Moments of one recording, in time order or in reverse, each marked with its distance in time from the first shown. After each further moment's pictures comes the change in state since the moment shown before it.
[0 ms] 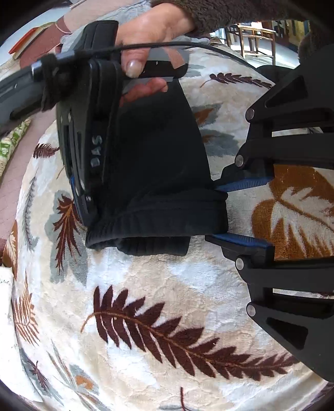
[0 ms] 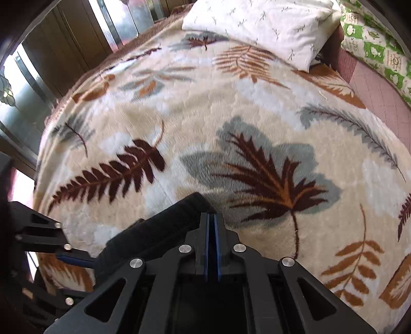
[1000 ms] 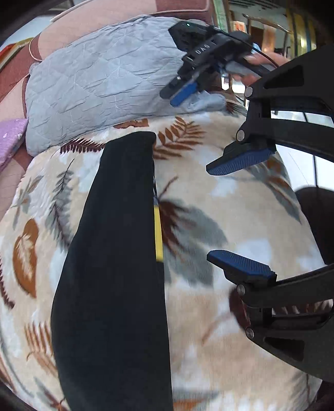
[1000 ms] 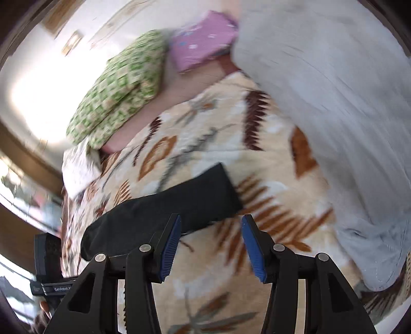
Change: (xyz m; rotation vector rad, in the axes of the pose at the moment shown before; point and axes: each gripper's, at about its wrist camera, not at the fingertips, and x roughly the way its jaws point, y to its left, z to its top) left arm 0.084 -0.317 -0.014 -0.066 0.136 -0.197; right arm -0.307 -0.206 -0.470 1.143 -0.471 -0.139
